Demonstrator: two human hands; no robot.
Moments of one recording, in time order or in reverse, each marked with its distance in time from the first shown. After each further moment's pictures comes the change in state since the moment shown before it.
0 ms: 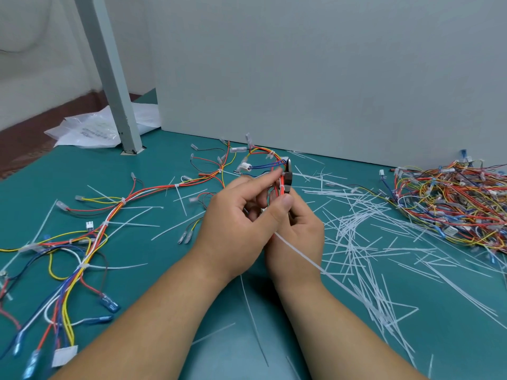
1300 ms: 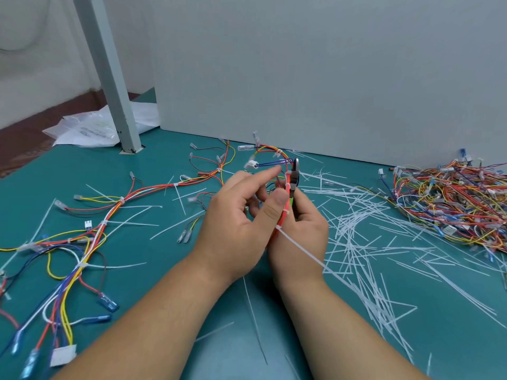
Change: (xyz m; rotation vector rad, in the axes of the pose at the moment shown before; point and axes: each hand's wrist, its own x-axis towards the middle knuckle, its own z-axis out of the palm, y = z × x) left_hand -0.004 0.009 -0.002 0.105 0.011 0.060; right_hand 0.004 -0.004 0.001 0.067 0.099 0.089
